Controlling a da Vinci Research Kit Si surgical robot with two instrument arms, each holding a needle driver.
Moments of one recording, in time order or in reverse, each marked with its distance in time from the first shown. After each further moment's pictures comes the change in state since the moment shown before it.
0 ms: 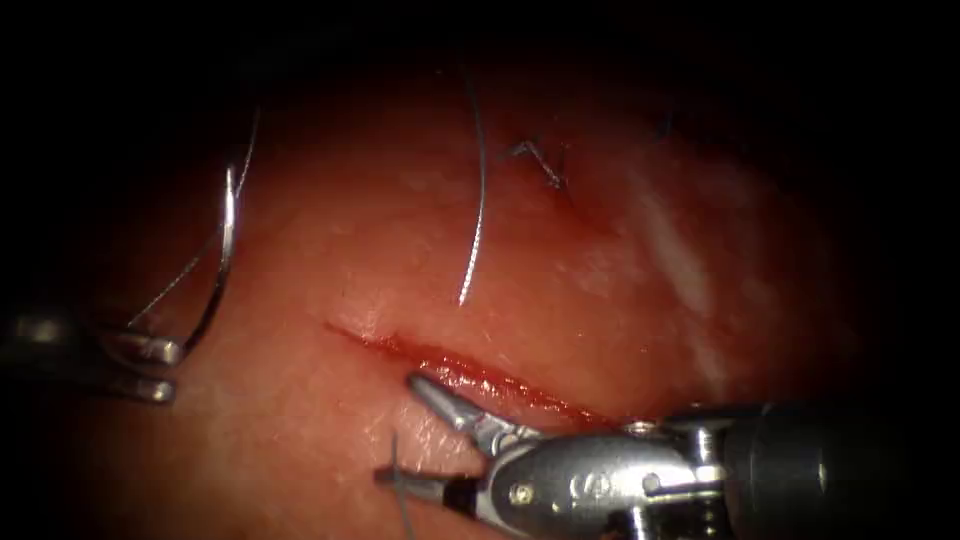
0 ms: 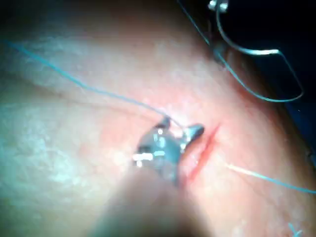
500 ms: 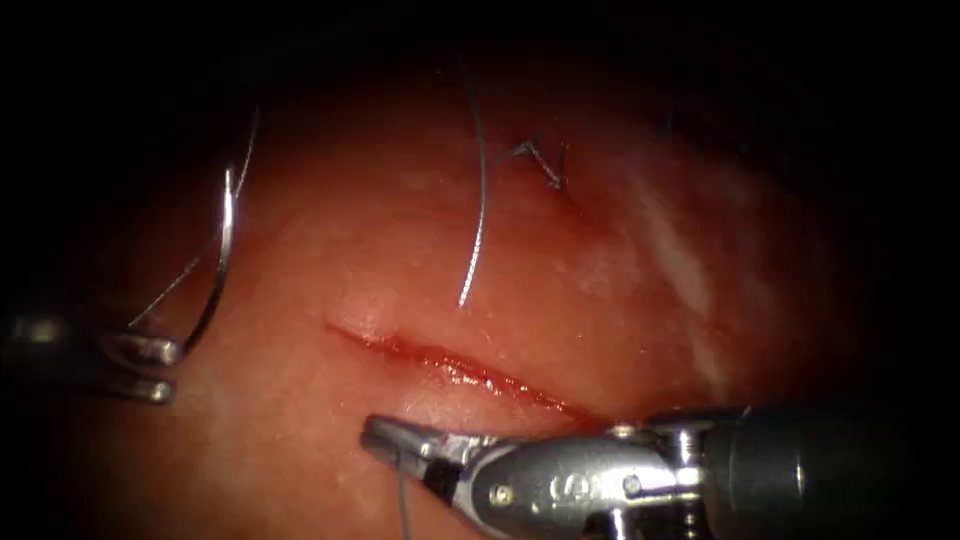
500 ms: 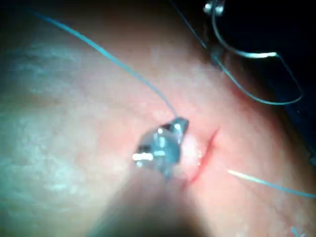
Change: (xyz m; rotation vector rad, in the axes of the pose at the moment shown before) right arm 0.001 -0.001 -0.001 0.093 0.049 -0.046; left arm 0.000 0.000 0.000 -0.001 0.000 0.000
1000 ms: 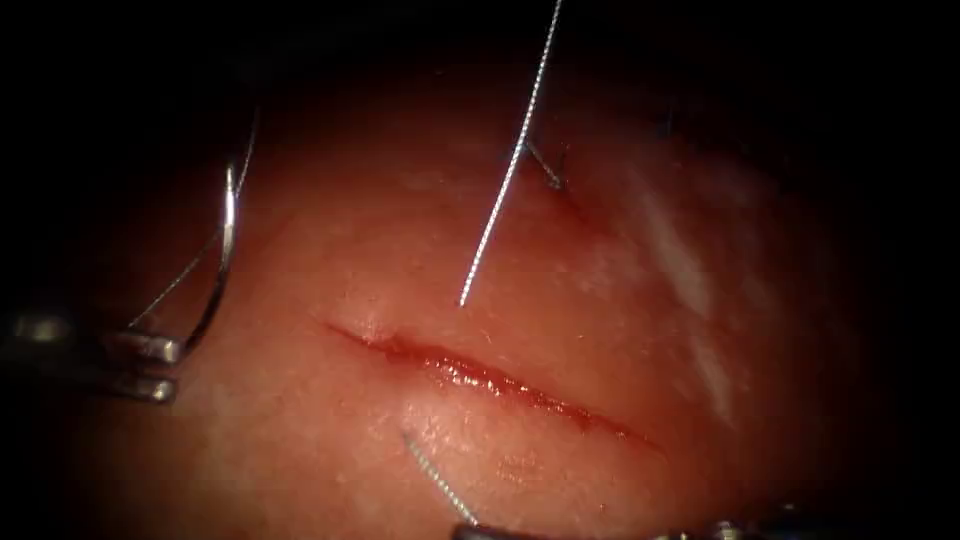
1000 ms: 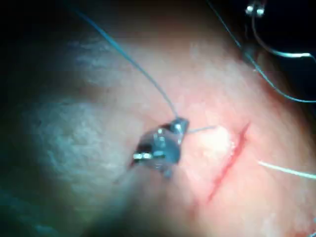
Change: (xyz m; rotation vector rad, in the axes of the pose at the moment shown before) right arm 0.002 -0.004 -0.008 0.026 0.000 -0.020; left arm 0.000 0.000 0.000 0.000 0.001 0.000
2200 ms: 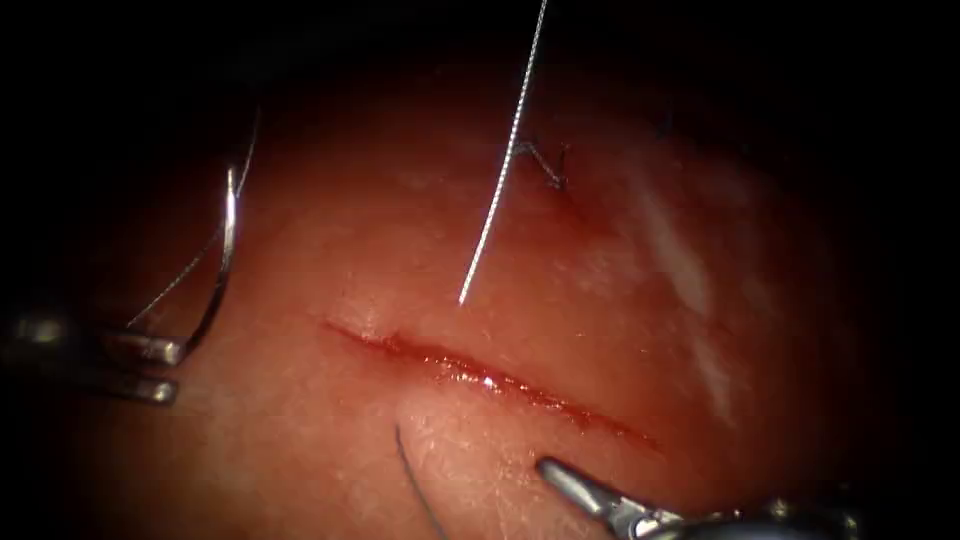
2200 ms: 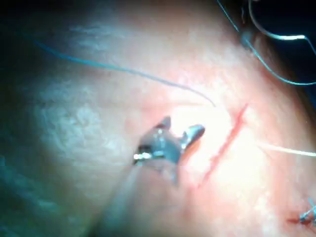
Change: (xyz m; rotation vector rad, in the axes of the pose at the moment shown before) right arm -0.003 0.004 0.000 -0.114 -0.083 0.028; left arm 0.000 0.000 0.000 0.002 -0.001 0.000
